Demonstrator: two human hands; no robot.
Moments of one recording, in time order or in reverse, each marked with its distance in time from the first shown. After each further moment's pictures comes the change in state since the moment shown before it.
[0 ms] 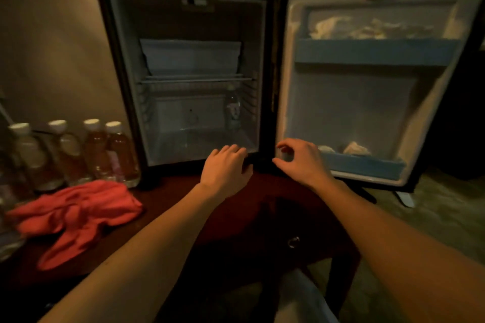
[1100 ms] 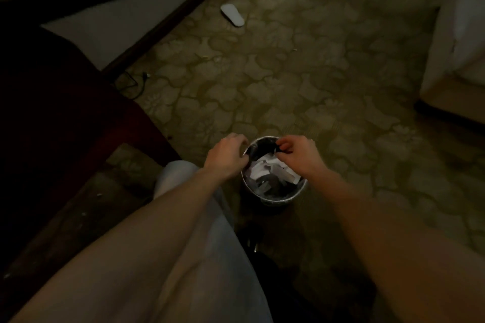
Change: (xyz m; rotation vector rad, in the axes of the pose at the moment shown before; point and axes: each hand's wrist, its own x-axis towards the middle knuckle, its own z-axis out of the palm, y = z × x) left_hand -0.097 0.431 0.359 -0.482 -0.892 0.393; right_hand -0.410 0.402 -0.049 0.075 -0.112 1.146
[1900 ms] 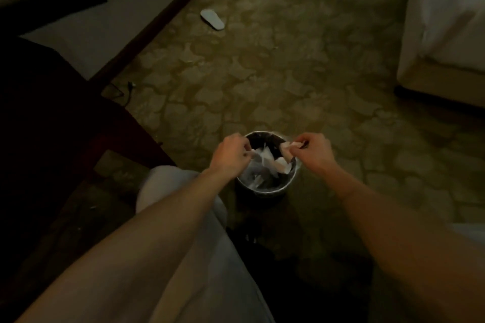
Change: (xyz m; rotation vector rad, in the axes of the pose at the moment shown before) left_hand -0.007 0.033 0.017 0.004 0.007 0.089; right_hand -0.038 0.035 -0.023 0.138 0.209 0.163
